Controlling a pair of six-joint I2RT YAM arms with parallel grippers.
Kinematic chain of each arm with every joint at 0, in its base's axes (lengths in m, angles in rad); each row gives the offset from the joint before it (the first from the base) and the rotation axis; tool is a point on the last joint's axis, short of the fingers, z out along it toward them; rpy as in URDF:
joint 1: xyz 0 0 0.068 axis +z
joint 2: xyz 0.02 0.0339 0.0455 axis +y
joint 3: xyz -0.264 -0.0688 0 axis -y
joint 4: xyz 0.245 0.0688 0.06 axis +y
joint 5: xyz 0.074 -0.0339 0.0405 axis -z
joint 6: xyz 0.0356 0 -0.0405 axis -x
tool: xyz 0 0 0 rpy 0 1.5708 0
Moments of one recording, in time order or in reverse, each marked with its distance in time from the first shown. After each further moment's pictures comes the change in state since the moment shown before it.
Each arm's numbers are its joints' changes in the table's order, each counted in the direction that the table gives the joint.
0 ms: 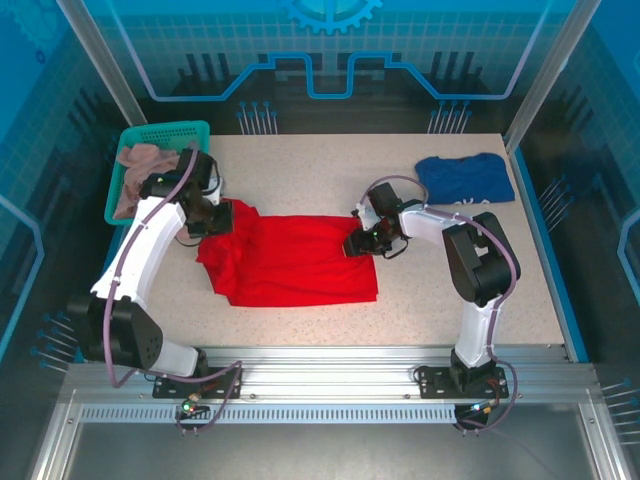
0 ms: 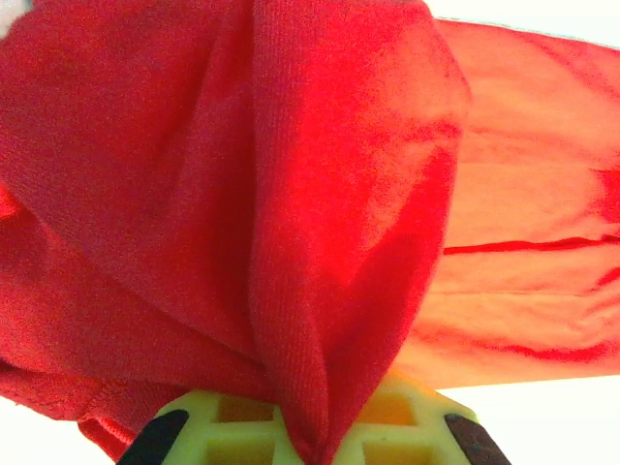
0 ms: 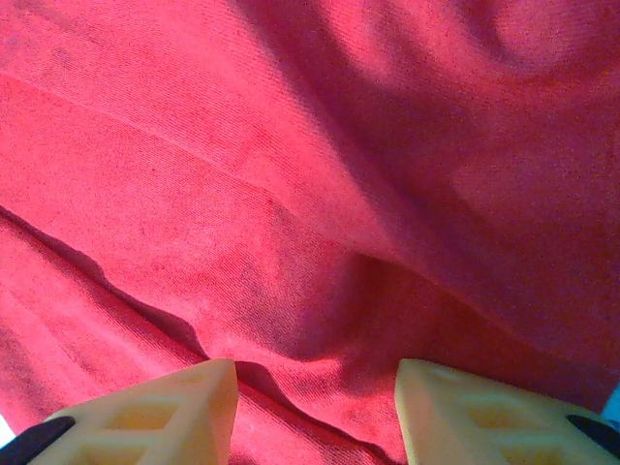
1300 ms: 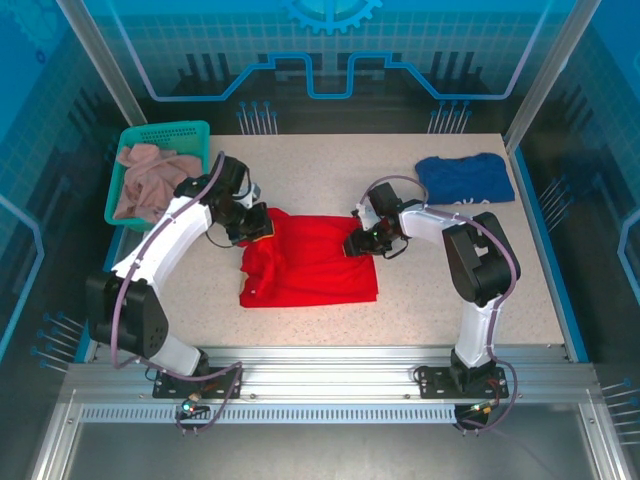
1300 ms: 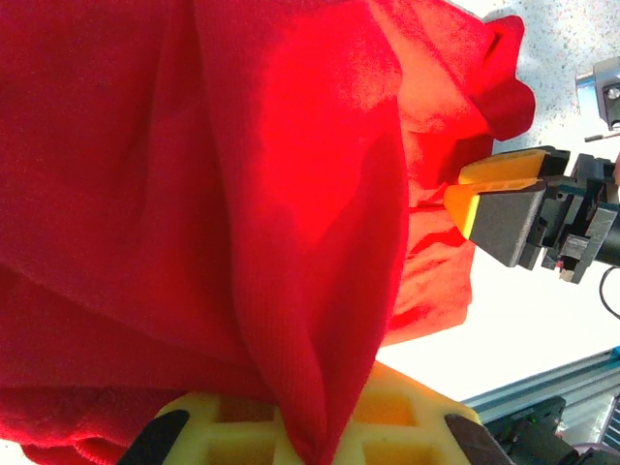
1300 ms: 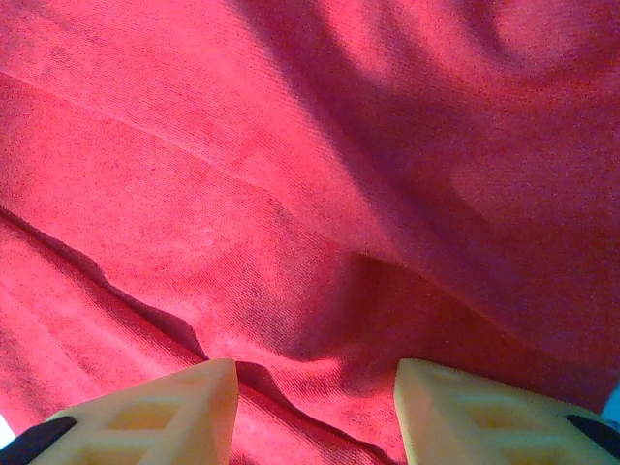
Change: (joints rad) left arm -0.140 0.082 -0.072 -0.190 0.260 0.270; right arm 0.000 0.001 0.000 0.000 0.000 0.001
